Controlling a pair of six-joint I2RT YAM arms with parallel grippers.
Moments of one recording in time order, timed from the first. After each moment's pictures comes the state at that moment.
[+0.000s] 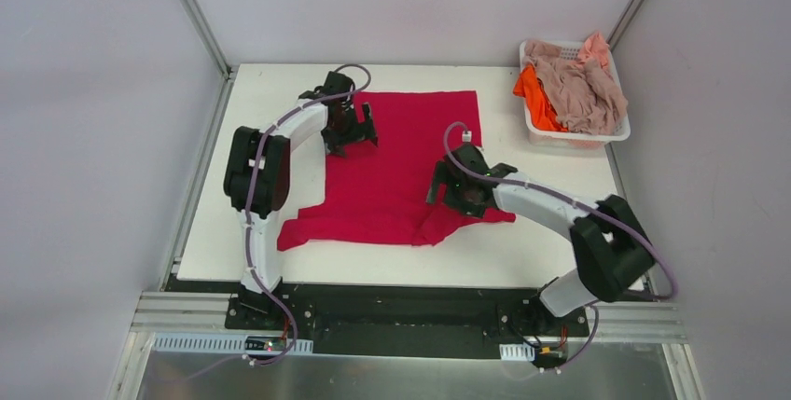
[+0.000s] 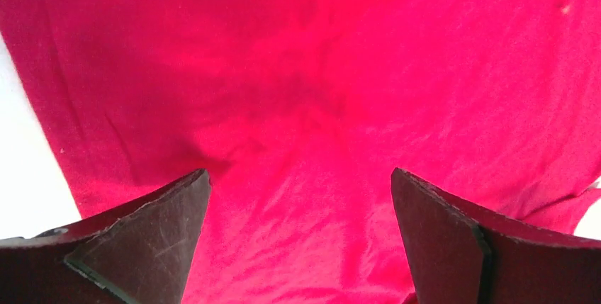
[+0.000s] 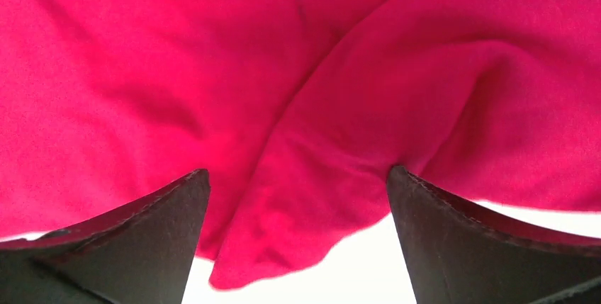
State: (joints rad) left arm -0.30 2.09 1.59 -0.64 0.15 -0.56; right arm 0.66 1.47 0.89 -0.47 0.10 0.83
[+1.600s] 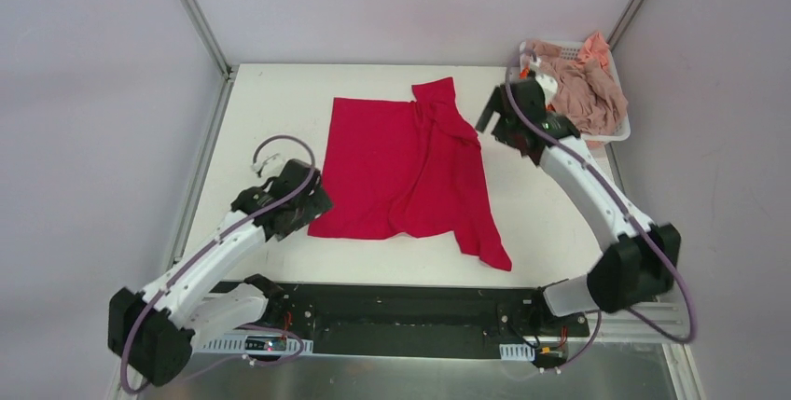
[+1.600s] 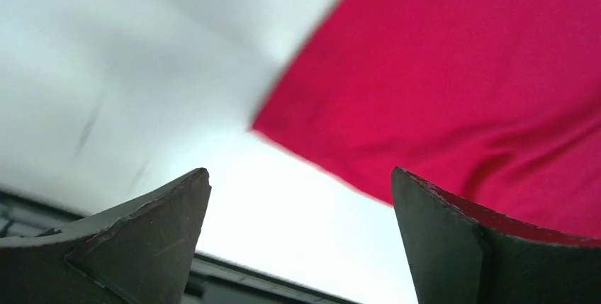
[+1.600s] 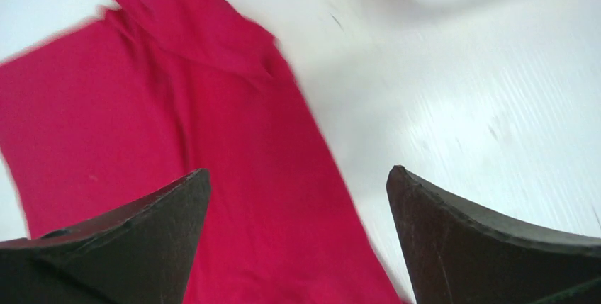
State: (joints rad) left arm -0.54 1.02 0.78 -0.81 -0.36 -0.98; right arm 0.37 1.51 1.41 -0.67 0.38 0.59
